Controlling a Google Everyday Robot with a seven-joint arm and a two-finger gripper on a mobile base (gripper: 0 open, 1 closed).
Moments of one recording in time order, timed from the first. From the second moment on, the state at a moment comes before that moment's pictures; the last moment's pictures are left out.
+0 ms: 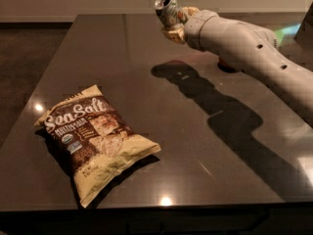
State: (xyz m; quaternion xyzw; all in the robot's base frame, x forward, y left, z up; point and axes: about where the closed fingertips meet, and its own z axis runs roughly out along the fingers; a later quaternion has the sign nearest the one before) arm 0.752 -0.069 0.974 -0.40 0.64 -0.01 0.66
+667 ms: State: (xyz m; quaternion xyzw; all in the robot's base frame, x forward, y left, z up) arm 0.727 -0.087 1.004 -0.48 0.54 -0.11 0.69
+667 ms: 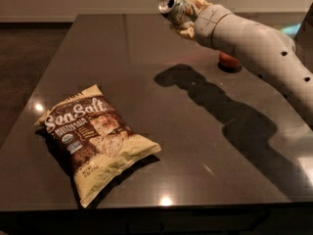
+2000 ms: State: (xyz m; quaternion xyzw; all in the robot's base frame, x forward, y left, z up) arm 0.718 -0.088 1.025 -0.54 0.45 -0.20 0.68
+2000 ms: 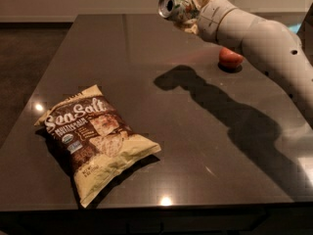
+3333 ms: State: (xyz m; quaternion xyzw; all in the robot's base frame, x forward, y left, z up) arm 0.679 -0.096 1.041 -0.72 0.21 -0.39 0.54
